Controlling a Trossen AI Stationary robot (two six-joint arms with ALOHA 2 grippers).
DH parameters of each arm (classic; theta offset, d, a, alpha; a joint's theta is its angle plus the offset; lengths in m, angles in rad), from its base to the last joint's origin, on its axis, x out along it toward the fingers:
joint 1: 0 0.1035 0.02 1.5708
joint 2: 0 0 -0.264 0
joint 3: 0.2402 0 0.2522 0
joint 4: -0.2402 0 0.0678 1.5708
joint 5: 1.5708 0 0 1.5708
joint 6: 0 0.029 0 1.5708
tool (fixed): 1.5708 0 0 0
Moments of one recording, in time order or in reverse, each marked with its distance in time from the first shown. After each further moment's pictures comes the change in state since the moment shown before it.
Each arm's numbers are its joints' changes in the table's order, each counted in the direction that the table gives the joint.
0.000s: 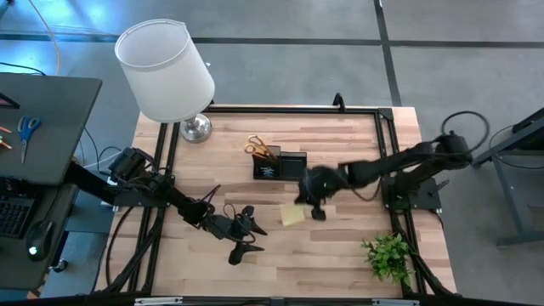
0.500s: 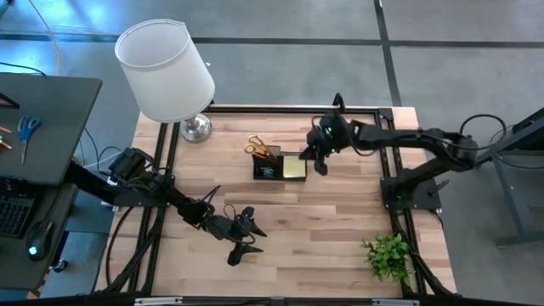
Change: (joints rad) left arm -0.002 0.000 0.000 -0.003 0.019 -0.001; right arm -0.509 0.078 0.044 -0.121 -0.273 -0.196
